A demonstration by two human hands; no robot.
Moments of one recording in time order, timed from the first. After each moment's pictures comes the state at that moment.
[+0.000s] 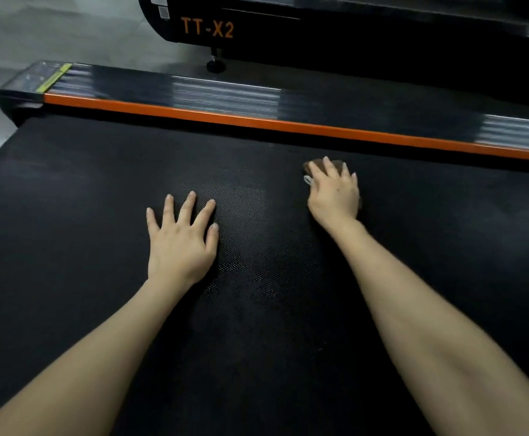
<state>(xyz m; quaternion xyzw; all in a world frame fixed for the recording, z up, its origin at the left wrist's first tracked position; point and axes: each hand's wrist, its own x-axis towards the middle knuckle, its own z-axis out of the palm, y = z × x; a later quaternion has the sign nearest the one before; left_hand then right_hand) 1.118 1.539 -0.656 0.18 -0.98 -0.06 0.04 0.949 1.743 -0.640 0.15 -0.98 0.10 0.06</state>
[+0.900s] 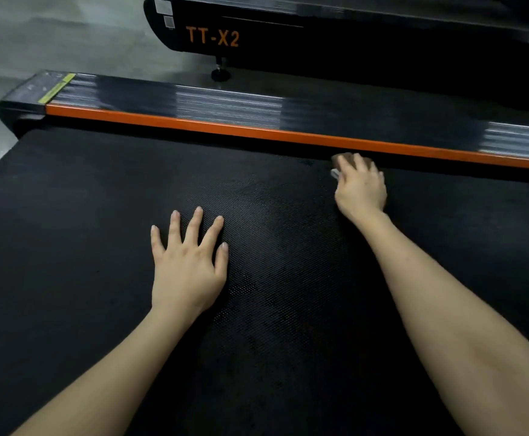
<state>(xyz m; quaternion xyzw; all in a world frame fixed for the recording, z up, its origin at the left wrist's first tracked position) 1.119 1.538 -0.659 0.17 -0.98 -0.07 0.06 0.896 1.746 -0.643 0.10 -0.99 0.10 0.07</state>
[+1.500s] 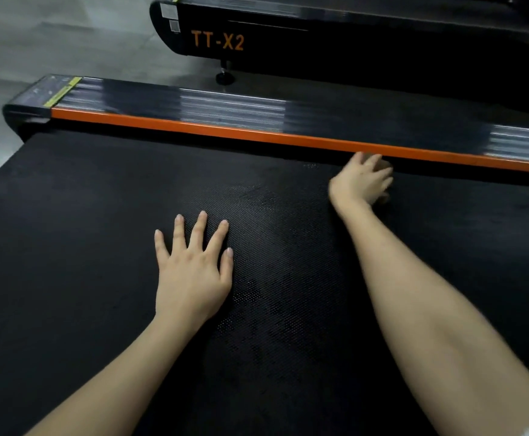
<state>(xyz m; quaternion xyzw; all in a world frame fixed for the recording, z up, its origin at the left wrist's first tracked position) 1.119 1.540 -0.658 0.17 -0.98 -0.07 0.06 0.881 1.708 -0.640 -0.12 -0.98 0.12 0.06</state>
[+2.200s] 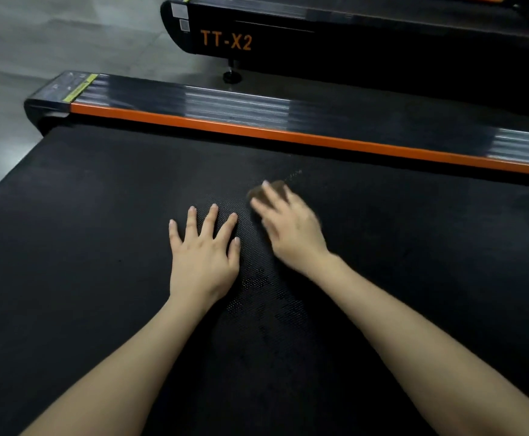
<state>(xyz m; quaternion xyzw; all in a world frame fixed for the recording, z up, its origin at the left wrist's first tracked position) 1.118 1.538 -0.656 0.17 -0.98 -0.07 0.05 1.006 1.672 -0.654 0.40 -0.90 0.13 0.08</state>
